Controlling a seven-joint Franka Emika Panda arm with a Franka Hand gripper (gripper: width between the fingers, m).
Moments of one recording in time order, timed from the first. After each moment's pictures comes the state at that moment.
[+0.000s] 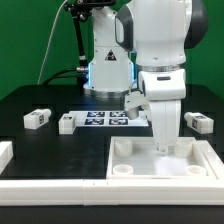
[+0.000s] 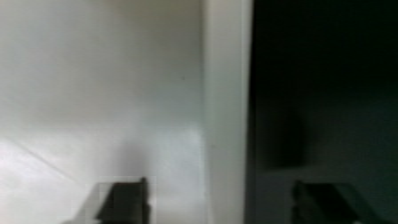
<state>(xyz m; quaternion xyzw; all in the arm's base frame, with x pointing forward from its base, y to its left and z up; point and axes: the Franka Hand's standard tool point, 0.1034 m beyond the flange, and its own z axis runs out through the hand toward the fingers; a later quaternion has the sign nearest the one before) 0.500 0.088 0.009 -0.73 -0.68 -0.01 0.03</state>
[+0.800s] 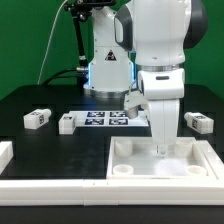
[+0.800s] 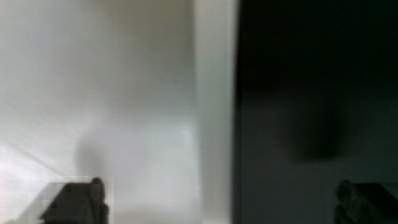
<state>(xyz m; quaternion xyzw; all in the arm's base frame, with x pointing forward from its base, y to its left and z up) 0.493 0.088 0.017 -0.75 -0.67 -0.01 0.03</state>
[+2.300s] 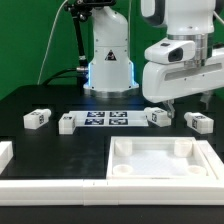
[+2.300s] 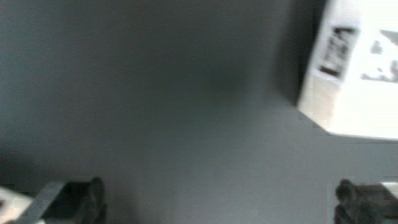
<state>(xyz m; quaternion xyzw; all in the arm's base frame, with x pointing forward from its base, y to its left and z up) 0.429 0.165 0.053 -0.99 -0.14 0.01 0.04</state>
